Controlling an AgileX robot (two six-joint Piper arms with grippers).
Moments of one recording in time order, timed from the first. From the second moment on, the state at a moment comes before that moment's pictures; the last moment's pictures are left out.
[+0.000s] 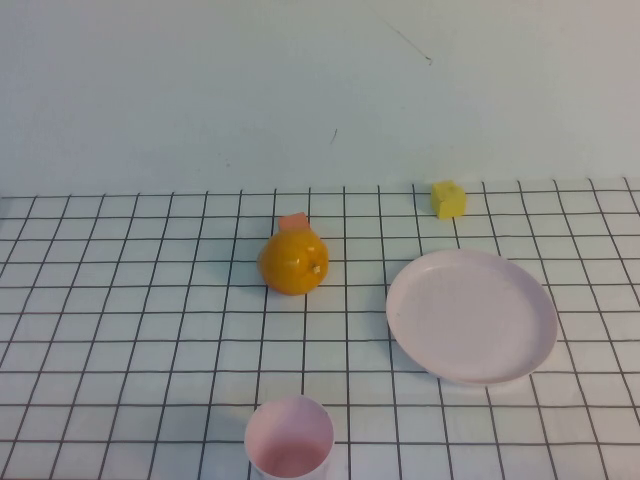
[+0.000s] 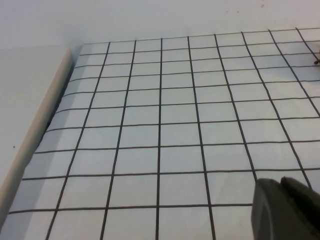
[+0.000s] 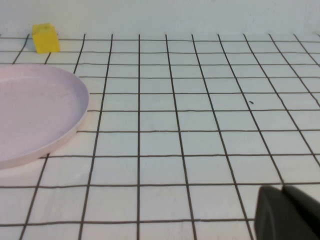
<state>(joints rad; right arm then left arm) -0.06 -0.02 0.03 -0.05 0.43 0.01 -0.02 -0.01 0.02 0.05 0.38 -0.07</state>
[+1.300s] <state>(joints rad) -0.06 -0.02 0.03 -0.05 0.43 0.01 -0.02 -0.01 -0.08 0.05 -0.18 -0.23</state>
